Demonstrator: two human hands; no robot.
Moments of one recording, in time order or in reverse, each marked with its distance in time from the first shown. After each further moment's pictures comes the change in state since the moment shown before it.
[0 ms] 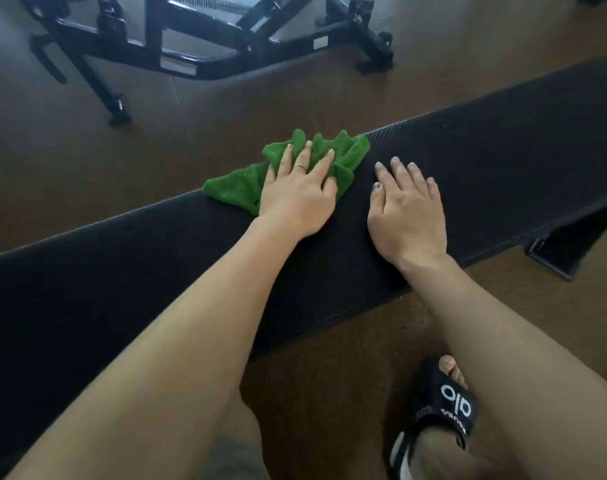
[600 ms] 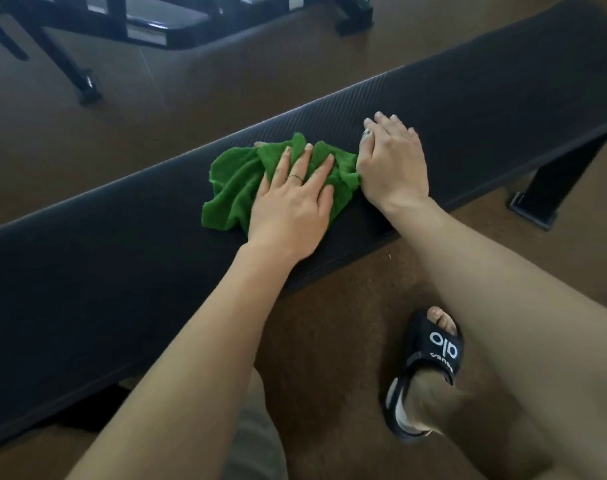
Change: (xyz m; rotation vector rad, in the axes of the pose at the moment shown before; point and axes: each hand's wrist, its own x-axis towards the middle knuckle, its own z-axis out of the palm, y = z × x) left_hand -0.091 0.002 0.026 0.043 0.052 0.138; right_hand -0.001 0.000 -0.006 0.086 0.046 0.025
